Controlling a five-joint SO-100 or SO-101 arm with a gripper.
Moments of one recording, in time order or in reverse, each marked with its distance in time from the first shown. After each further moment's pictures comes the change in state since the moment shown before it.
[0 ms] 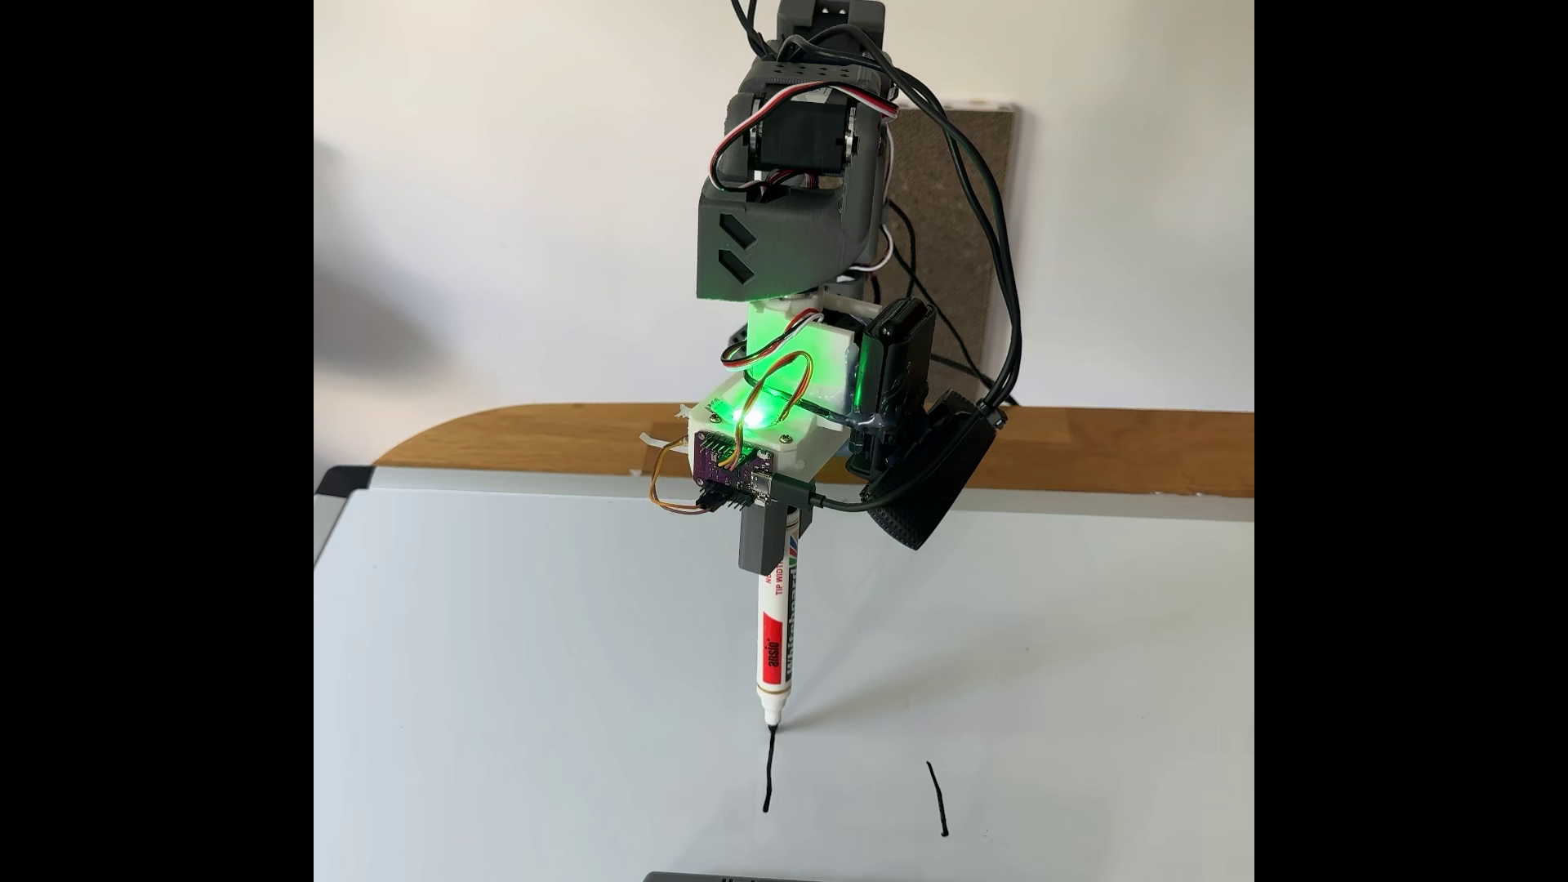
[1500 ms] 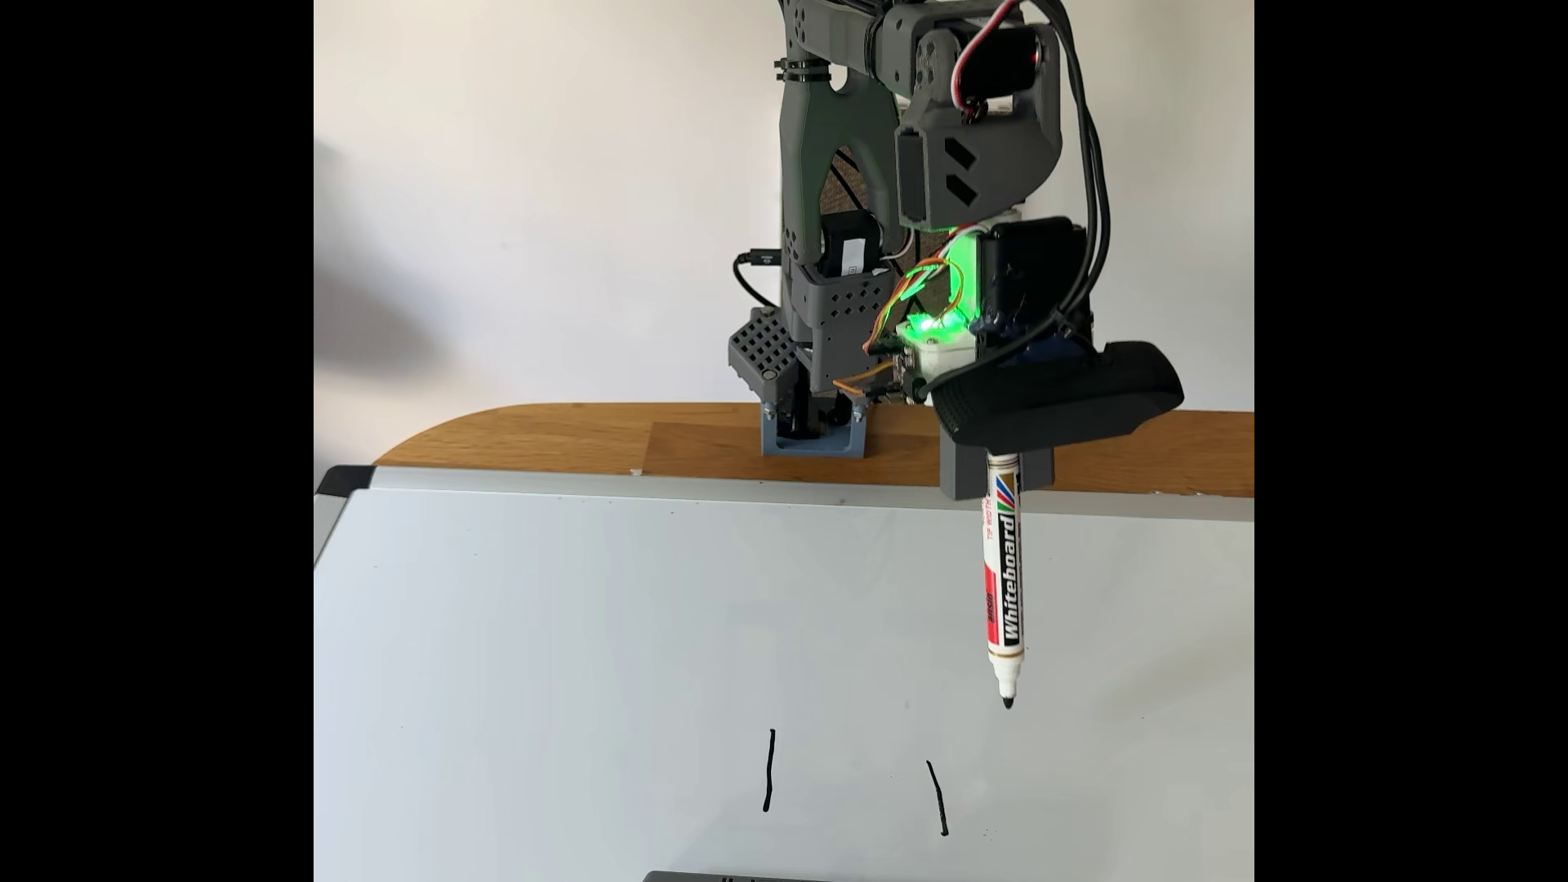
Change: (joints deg) arm -25.4 23.6 25.4 -17.9 78.0
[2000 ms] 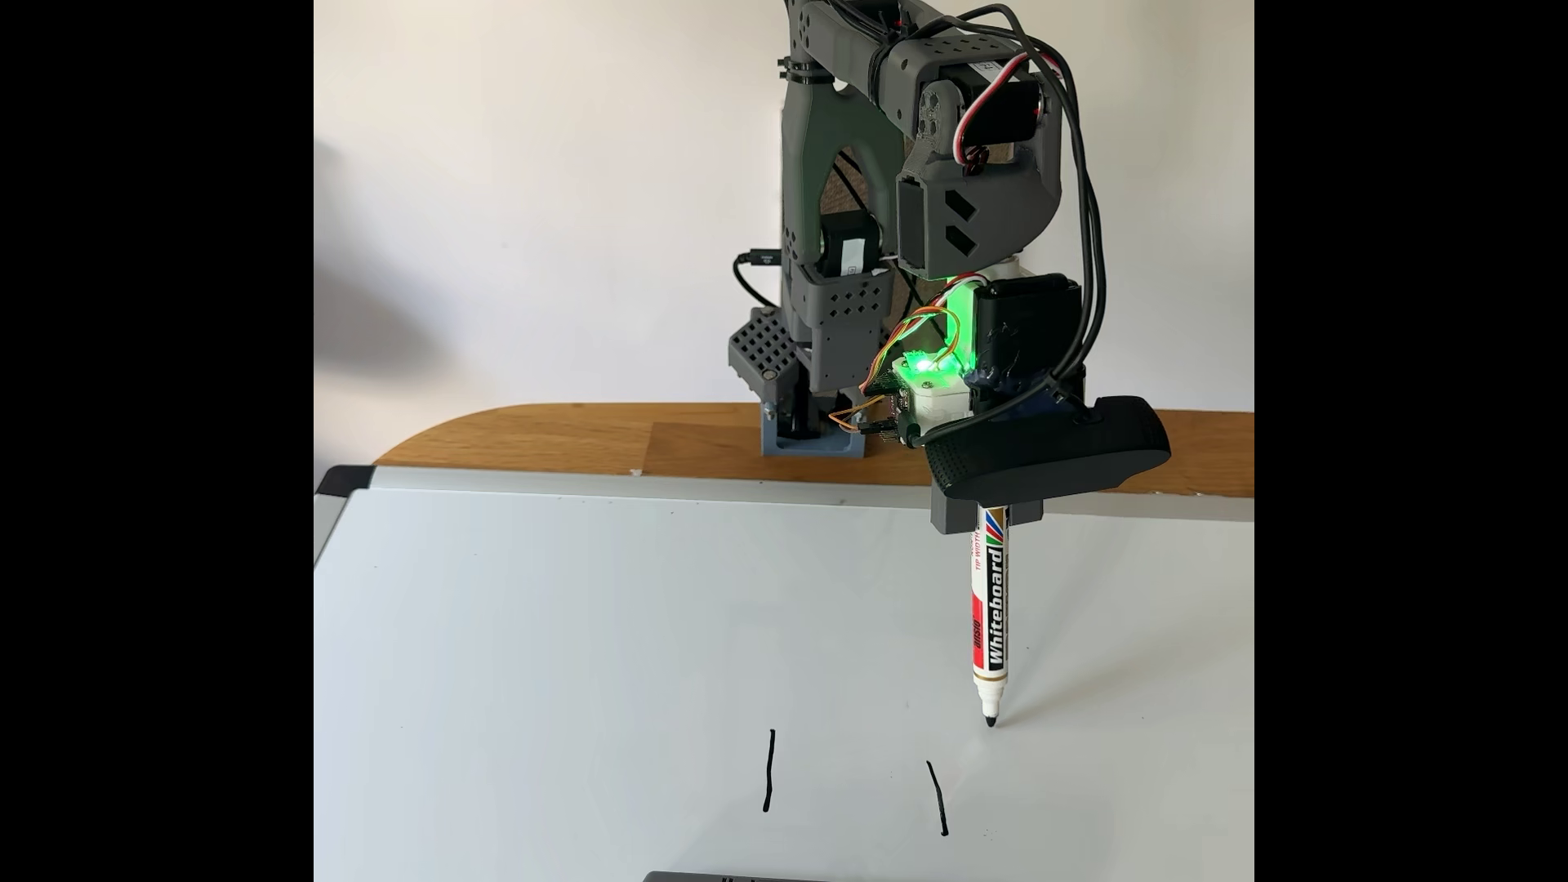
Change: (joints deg) arm 0.5 -3.3 1.6 -1.0 0.0
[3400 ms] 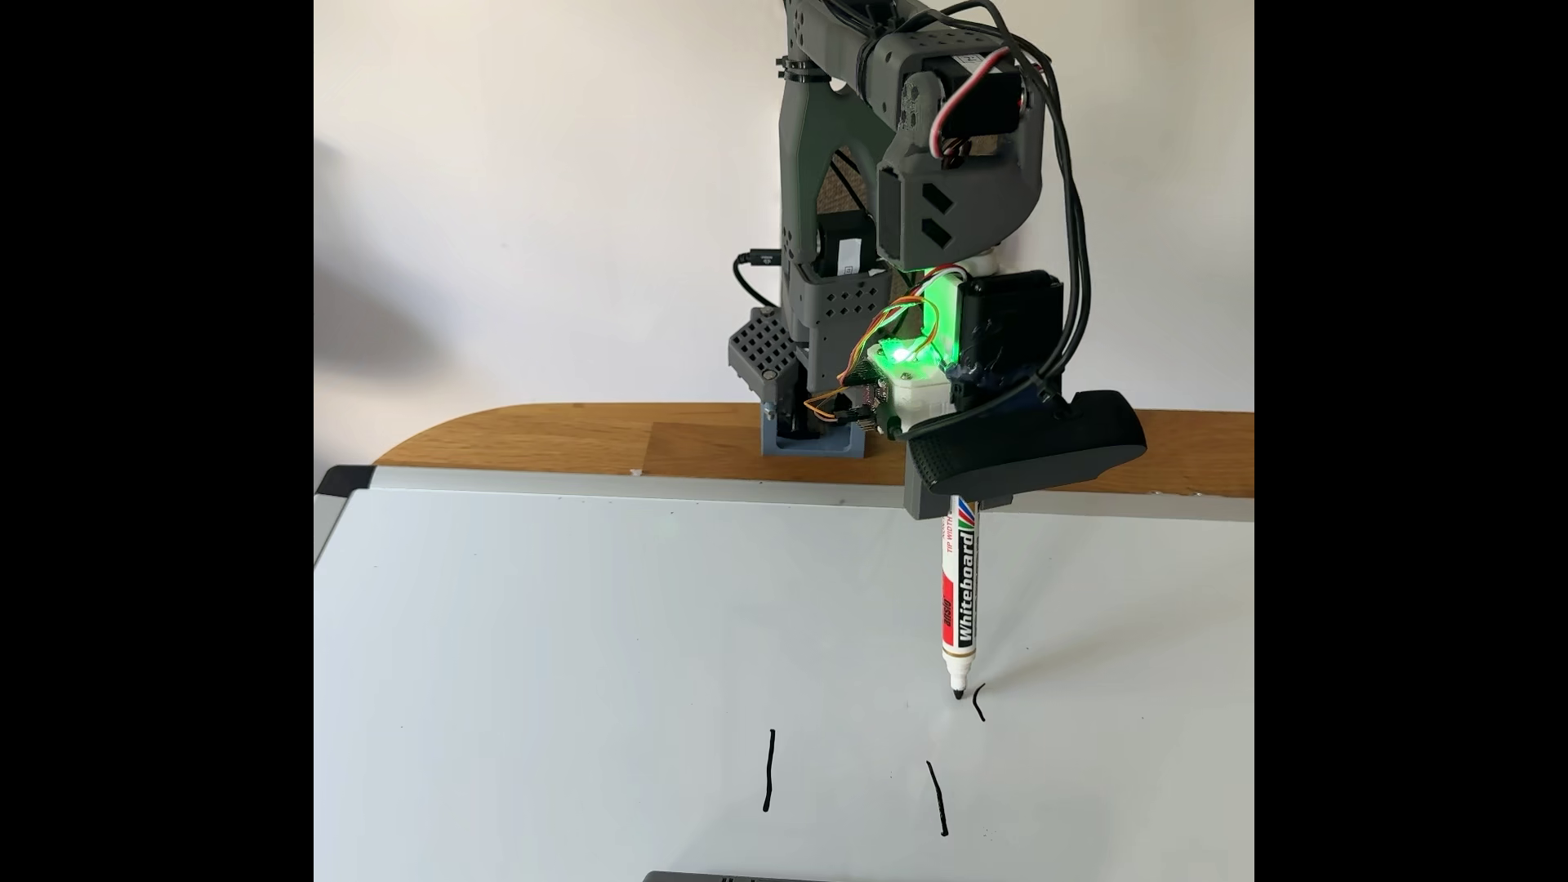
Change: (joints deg) arm 2.0 0.2 -0.1 4.9 -6.3
